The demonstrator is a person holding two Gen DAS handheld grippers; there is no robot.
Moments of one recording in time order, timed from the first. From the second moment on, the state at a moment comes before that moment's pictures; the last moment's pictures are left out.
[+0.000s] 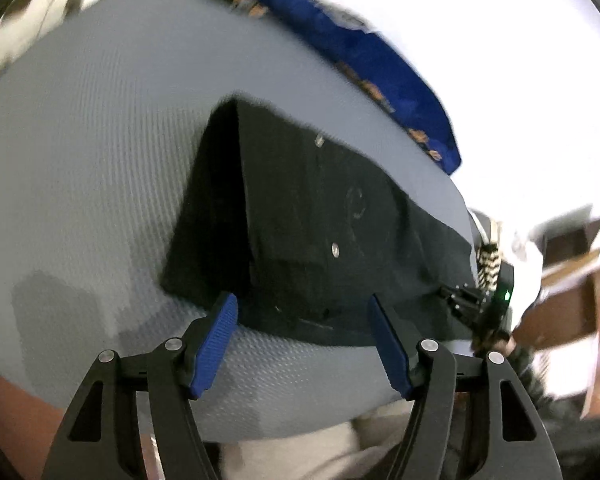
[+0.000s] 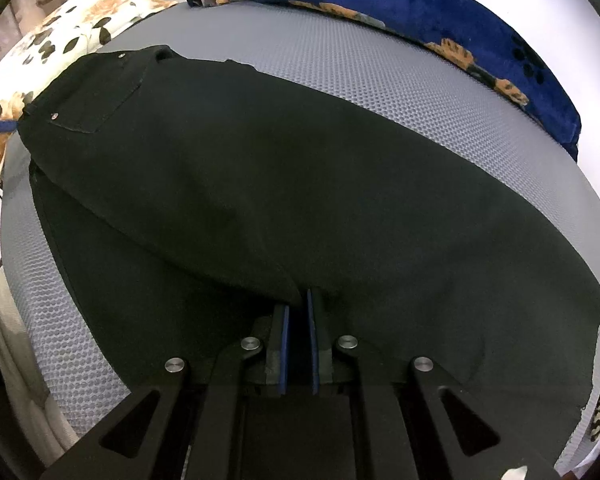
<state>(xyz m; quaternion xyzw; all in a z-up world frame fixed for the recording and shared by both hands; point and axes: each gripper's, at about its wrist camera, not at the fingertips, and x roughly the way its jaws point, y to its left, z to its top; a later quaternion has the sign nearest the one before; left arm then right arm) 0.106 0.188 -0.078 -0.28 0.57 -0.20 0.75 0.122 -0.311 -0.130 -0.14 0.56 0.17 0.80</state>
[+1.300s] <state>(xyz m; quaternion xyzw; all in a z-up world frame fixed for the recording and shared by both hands) 0.129 0.172 -0.106 -0.07 0.54 -0.18 0.82 0.048 -0.282 -0.121 -0.10 0.58 0.17 0.79</state>
